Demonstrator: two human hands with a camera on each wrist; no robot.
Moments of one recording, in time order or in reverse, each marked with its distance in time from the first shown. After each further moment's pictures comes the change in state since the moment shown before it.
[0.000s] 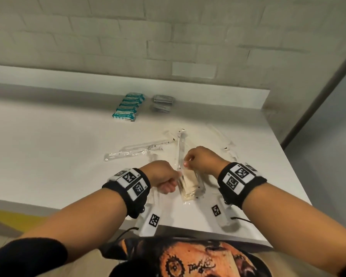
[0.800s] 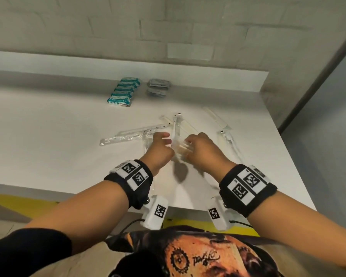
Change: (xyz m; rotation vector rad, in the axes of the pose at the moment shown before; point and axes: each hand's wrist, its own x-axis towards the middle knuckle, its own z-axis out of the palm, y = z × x) left_hand -0.004 0.001 0.028 -0.340 0.367 0.270; right_hand -0.043 0.006 0.016 0.016 0.190 -0.035
